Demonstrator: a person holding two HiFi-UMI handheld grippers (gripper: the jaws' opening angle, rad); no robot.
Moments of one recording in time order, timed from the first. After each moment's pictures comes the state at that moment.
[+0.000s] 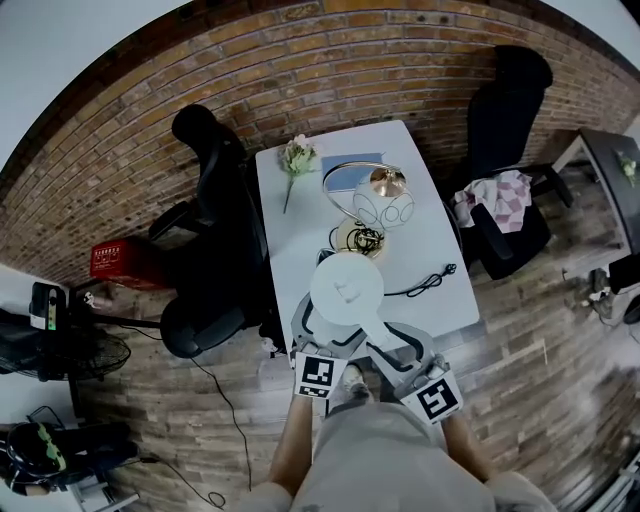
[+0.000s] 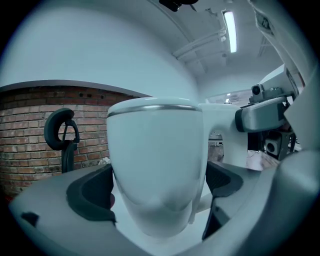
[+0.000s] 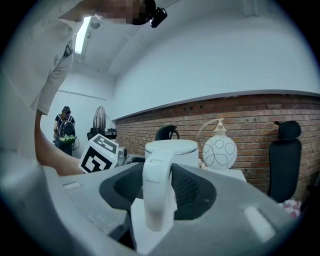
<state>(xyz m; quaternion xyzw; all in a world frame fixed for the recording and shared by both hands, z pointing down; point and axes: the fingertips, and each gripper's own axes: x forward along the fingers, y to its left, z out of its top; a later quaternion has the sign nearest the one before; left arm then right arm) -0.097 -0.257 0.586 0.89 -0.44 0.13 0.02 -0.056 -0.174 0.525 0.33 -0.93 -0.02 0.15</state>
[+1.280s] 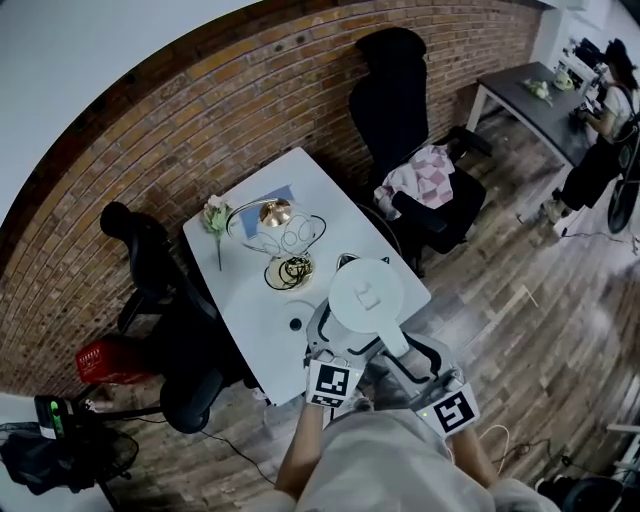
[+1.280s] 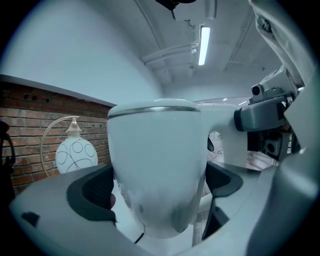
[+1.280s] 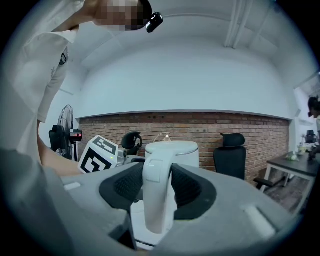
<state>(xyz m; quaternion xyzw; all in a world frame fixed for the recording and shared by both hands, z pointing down) 0.066 -0.214 0.536 0.96 -0.23 0.12 -0.01 0.064 -0.132 0.440 0.56 -0.83 -0.03 0.00</state>
